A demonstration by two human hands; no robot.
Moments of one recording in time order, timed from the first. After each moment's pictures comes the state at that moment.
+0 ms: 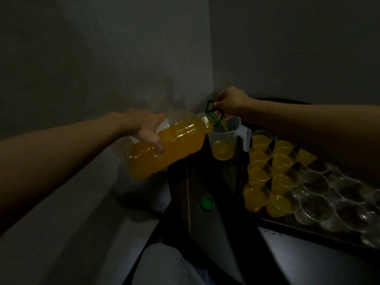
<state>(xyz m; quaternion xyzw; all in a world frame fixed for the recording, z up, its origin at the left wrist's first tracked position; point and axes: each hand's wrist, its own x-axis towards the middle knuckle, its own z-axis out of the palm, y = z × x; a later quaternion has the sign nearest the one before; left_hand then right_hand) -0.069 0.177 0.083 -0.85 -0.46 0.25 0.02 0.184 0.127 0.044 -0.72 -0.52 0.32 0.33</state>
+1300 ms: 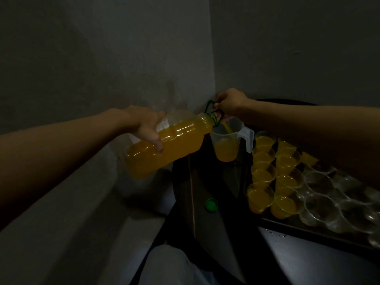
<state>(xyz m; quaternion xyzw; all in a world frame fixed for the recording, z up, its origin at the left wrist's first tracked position) -0.068 0.170 0.107 -0.85 -0.46 0.25 0.03 0.177 0.133 0.044 -0.72 -0.49 0.34 0.35</state>
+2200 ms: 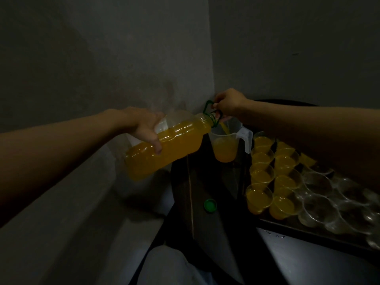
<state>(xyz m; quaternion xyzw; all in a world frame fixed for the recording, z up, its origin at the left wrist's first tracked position) -0.069 0.171 0.107 -0.85 -0.46 0.26 0.02 0.177 0.132 0.046 -0.71 -0.49 0.35 0.35</state>
